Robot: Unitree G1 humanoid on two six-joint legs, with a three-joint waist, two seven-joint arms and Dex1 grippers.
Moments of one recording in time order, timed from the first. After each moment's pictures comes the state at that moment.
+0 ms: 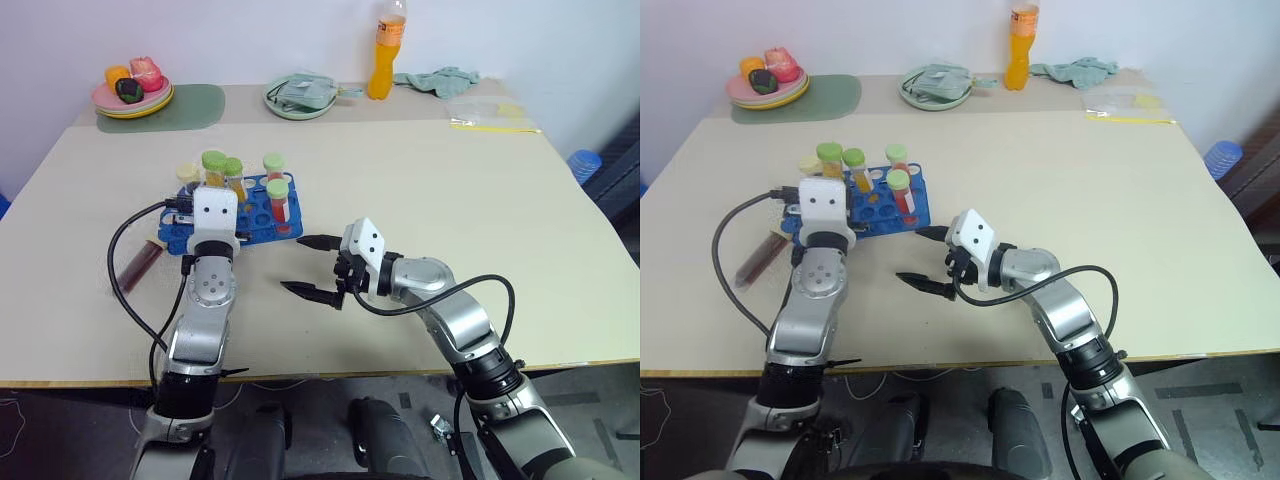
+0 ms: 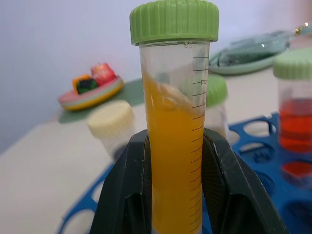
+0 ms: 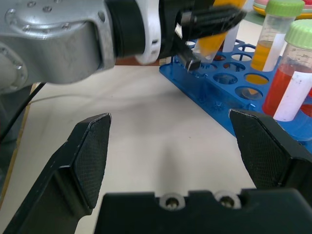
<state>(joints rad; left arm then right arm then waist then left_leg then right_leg) -0.33 0.13 -0.02 -0.18 0.16 0.35 0.20 -0.46 -0.30 0.31 -0.13 0.23 0.36 0.83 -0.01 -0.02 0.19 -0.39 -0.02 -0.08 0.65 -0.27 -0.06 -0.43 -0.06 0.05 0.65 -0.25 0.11</state>
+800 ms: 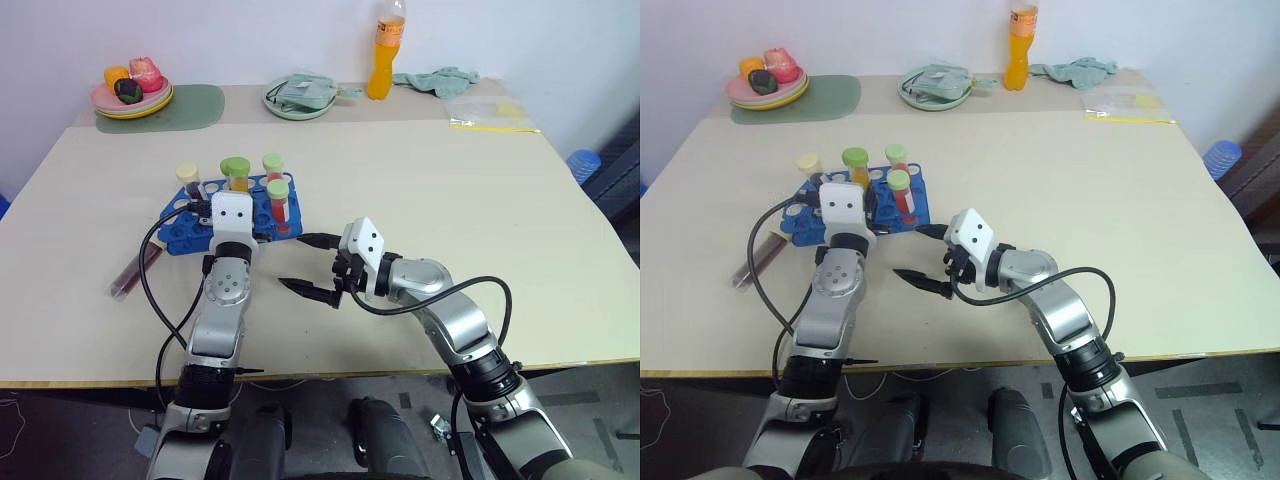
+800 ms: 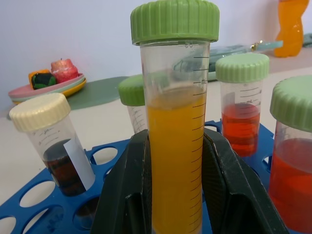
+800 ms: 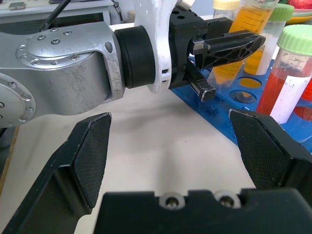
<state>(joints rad) -0.36 0.05 0.01 -0.04 0.11 0.16 0.14 -0.46 -0.28 0.31 -0.13 0.23 0.36 0.80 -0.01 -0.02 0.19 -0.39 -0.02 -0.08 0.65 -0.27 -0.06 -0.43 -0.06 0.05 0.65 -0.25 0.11</state>
